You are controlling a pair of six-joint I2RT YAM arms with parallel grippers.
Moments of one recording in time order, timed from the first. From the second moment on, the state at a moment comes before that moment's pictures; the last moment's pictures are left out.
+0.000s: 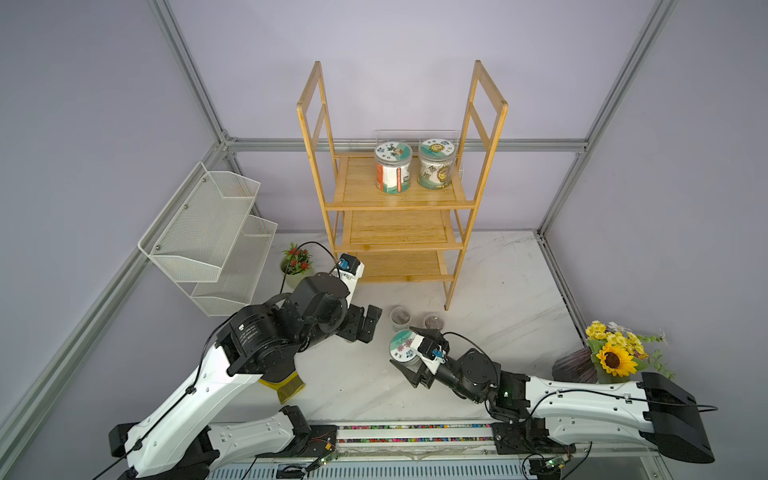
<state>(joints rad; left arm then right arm) -0.88 1.04 1.55 -1.21 -0.30 -0.39 1.24 1.06 0.49 0.49 0.27 -0.15</state>
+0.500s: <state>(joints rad) -0.82 0.87 1.50 -1.21 -0.53 -0.42 1.24 1.10 0.76 0.48 0.18 -0.14</state>
